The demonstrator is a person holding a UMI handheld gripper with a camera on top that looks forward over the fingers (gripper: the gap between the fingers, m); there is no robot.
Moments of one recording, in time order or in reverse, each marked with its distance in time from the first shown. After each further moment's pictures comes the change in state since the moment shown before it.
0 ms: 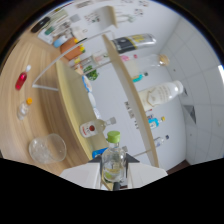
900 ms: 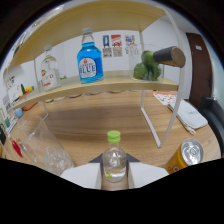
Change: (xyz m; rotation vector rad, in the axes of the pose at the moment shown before) arm -0.180 0.126 0.040 -0.319 -0.301 1.235
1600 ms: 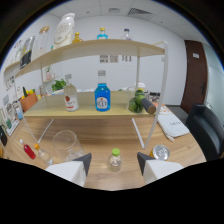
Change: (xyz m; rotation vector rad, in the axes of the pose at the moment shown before) arm -0.009 -0.042 -0.098 0.024 0.095 -0.041
